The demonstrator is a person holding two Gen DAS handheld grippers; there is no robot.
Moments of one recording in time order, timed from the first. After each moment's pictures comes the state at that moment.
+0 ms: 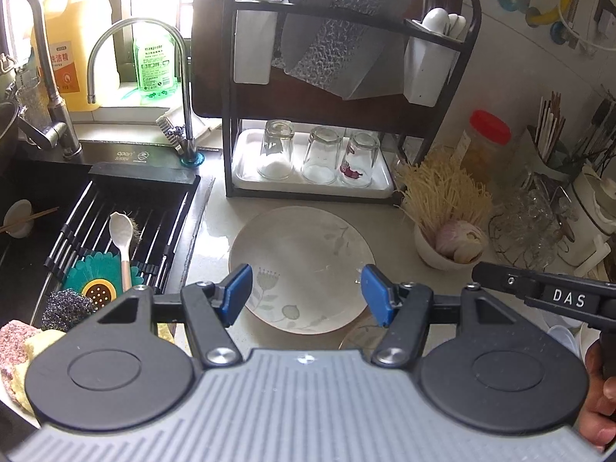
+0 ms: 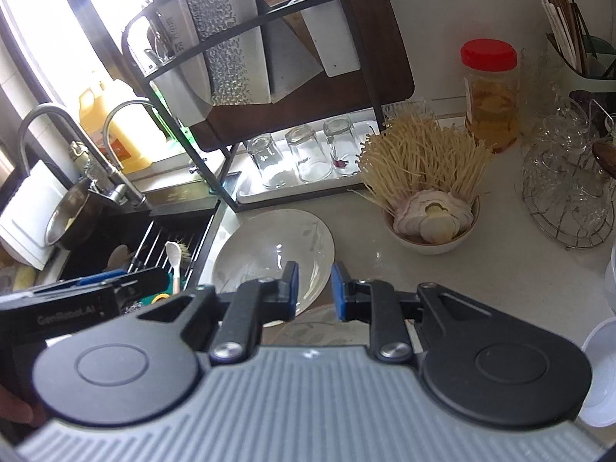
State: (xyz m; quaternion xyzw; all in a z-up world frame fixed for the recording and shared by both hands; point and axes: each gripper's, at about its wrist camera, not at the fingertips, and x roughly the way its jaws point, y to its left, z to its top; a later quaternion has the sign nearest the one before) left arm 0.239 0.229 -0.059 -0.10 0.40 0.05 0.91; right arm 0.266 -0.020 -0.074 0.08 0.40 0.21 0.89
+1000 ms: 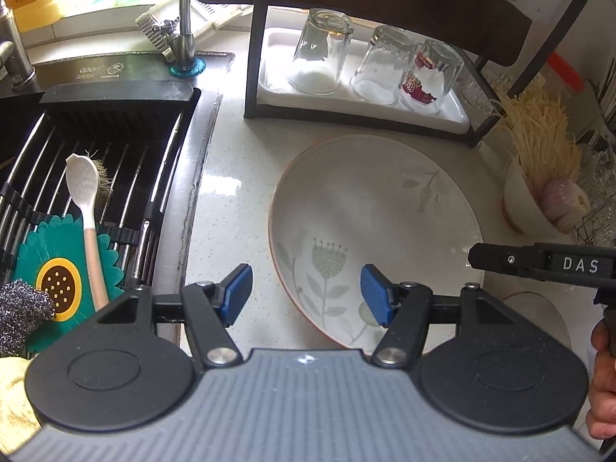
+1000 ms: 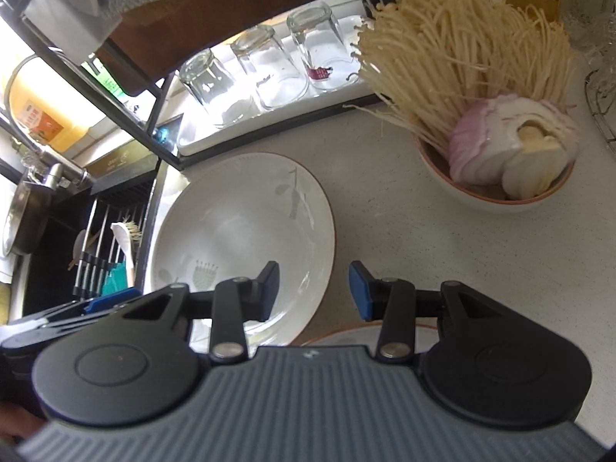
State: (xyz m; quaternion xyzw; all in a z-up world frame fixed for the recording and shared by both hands) left arm 0.328 0.310 -0.194 -0.13 0.50 0.01 0.86; right arm 0.359 0.048 -0.180 0.10 0.52 0.16 0.83
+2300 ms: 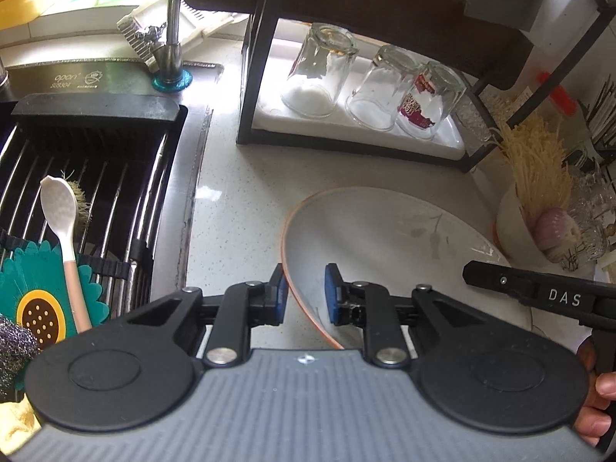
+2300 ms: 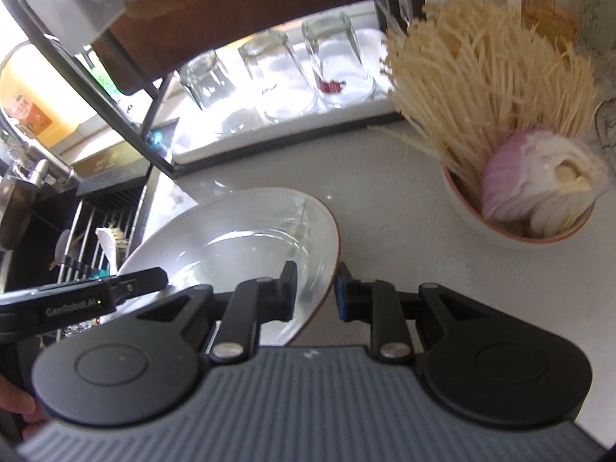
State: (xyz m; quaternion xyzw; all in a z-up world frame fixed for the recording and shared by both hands) left arm 0.356 0.339 -0.194 -0.15 0.49 -0.03 0.86; right arm 0.362 0.066 -0.169 0.08 0.49 0.16 0.86
